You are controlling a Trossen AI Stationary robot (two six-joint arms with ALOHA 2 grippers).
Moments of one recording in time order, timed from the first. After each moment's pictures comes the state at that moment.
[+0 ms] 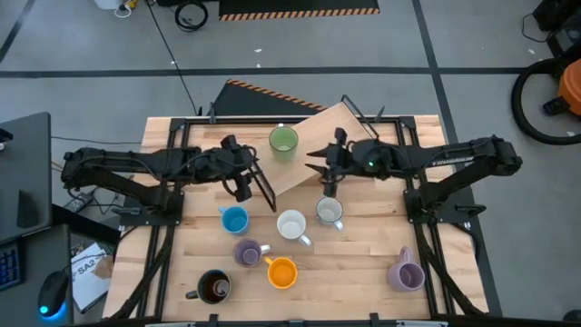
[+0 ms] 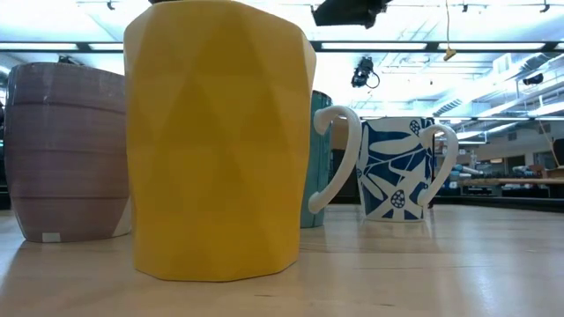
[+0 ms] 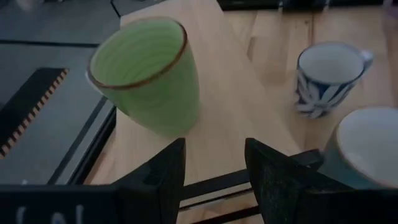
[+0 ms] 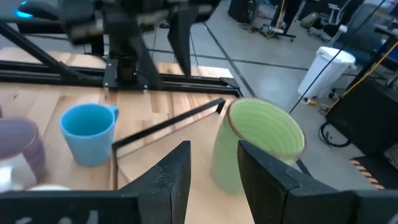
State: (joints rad) left arm -0.02 1.16 1.03 -0.47 -0.41 -0.01; right arm 0.02 1.27 1.08 -0.14 0.31 -0.13
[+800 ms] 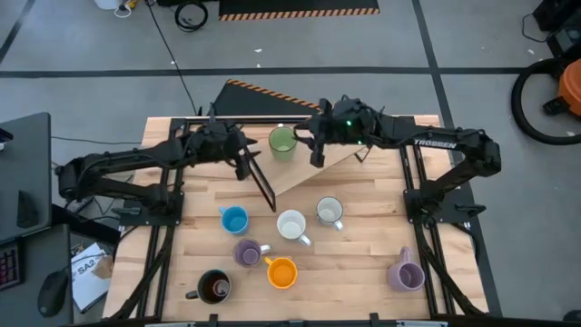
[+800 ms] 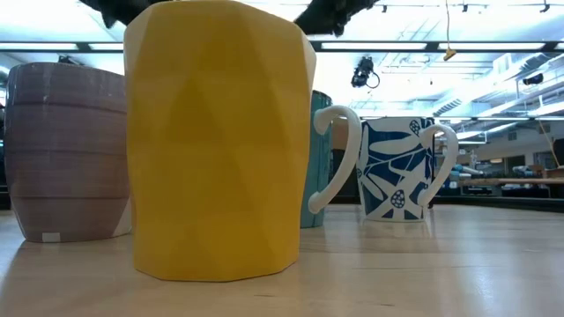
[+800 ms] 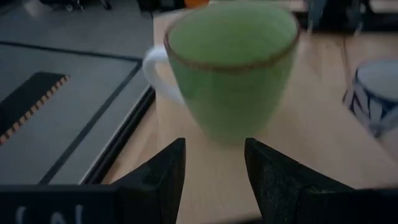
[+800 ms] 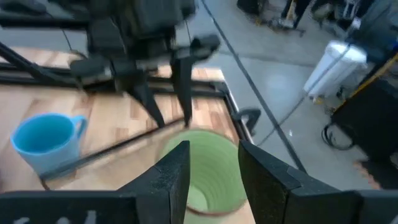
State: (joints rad) left arm 0.34 1.13 0.83 -0.15 -0.10 0.12; right arm -0.25 1.45 1.35 -0.28 0.03 -0.24
